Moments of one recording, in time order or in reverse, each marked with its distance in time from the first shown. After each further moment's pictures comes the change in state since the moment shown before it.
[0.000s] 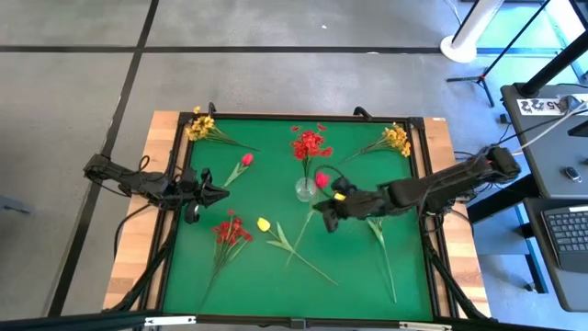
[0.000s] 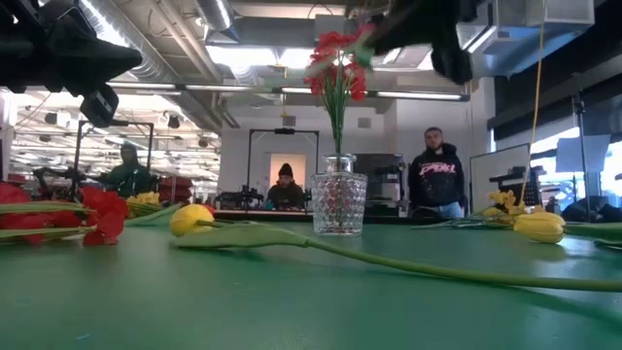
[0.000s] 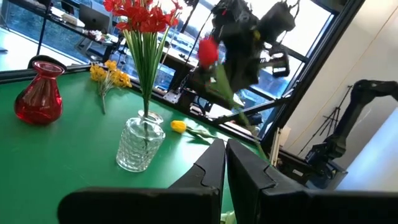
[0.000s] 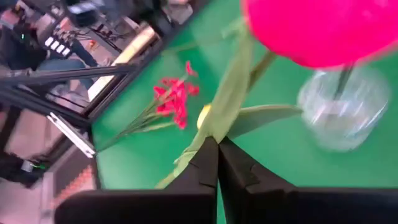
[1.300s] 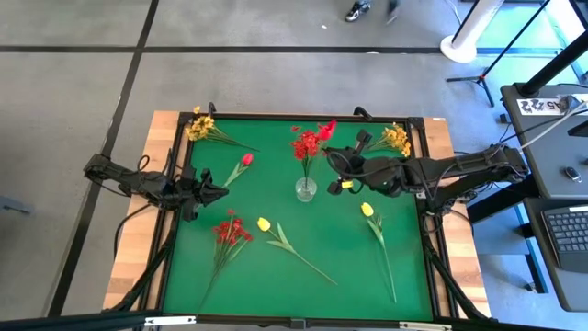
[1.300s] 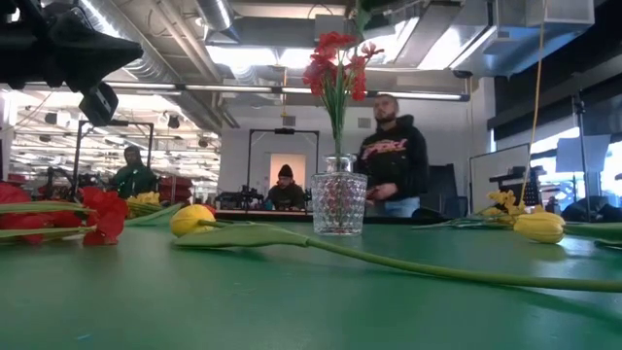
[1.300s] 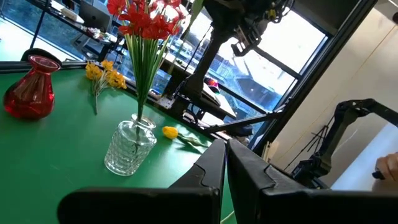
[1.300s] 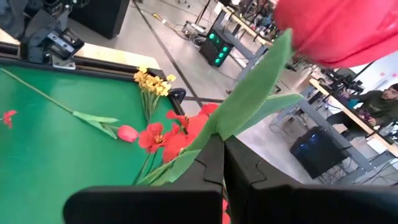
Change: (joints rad) left arm 0.000 0.000 0.000 0.042 -0.009 -0.077; right arm -0.121 -0.085 0.166 0.010 0.437 -1.208
